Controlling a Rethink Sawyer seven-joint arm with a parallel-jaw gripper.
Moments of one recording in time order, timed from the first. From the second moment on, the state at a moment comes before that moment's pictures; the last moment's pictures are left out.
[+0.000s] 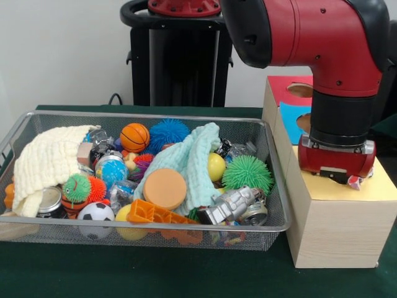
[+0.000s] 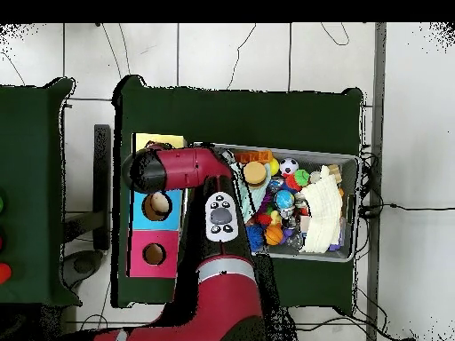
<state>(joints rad) 0.00 -0.42 0.05 1.34 -0.09 0.42 2.19</state>
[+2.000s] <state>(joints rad) 0.03 -0.44 0.04 1.34 -0.13 0.46 2.19</state>
